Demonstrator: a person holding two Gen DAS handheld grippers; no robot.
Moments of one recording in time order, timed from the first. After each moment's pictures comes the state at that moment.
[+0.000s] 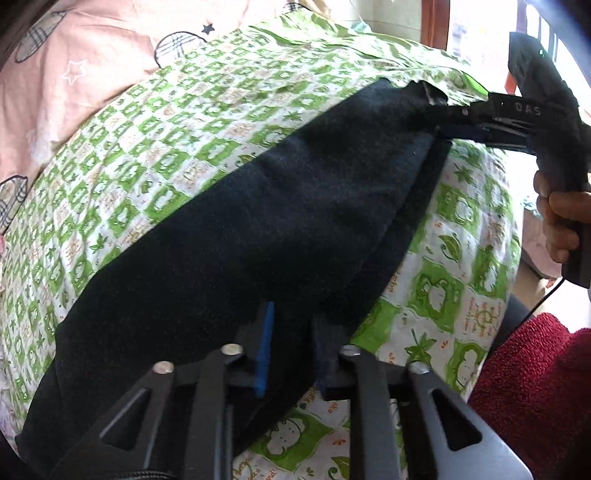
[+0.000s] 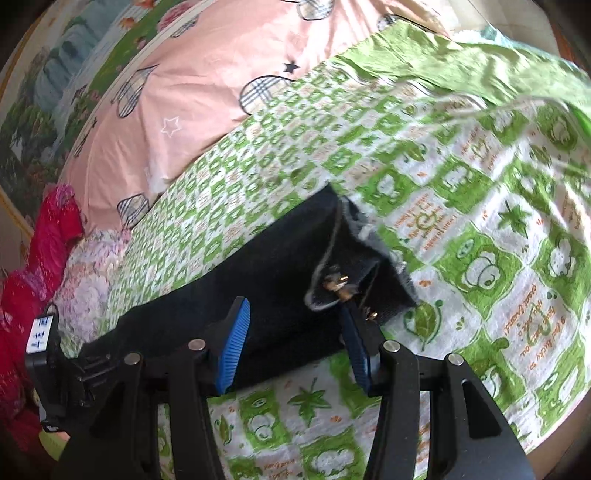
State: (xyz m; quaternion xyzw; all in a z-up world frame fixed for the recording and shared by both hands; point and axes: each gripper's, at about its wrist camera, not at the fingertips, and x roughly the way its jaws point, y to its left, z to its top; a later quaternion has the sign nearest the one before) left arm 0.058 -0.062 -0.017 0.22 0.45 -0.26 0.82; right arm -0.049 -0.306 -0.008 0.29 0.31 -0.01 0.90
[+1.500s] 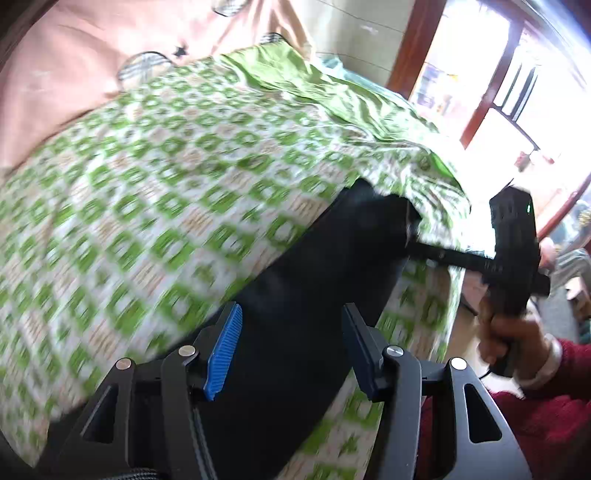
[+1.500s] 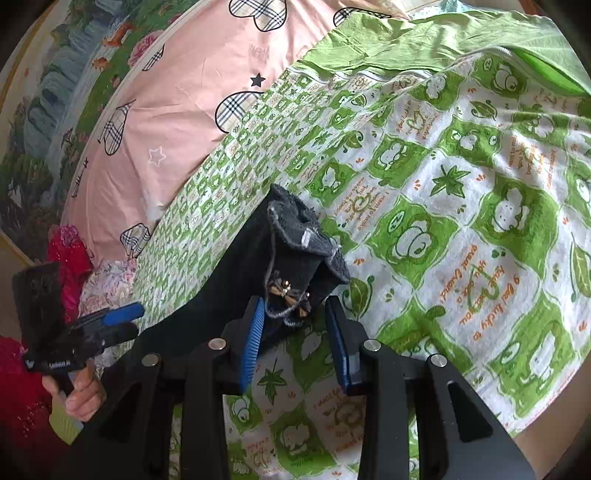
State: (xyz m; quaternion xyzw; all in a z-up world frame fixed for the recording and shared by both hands) left arm 0.136 -0.109 0.045 0.11 0.46 -0.38 0.79; right arm -0.079 -0.337 -0.022 0.37 0.29 -0.01 0.88
